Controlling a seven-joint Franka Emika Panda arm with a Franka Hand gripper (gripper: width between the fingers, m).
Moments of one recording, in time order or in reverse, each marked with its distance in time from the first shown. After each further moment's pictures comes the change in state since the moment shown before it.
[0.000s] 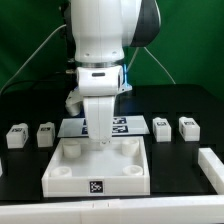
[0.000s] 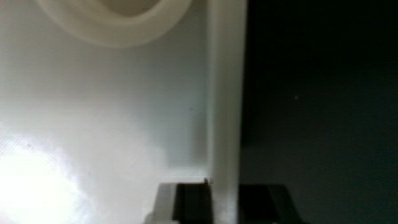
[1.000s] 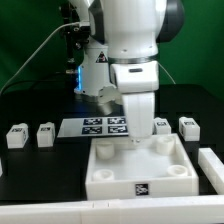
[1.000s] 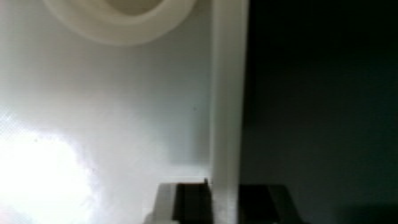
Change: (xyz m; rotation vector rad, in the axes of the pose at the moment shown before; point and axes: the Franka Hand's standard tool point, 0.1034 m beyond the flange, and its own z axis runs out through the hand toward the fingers) arm 0.076 0.020 -0.009 -0.023 0.038 -0.046
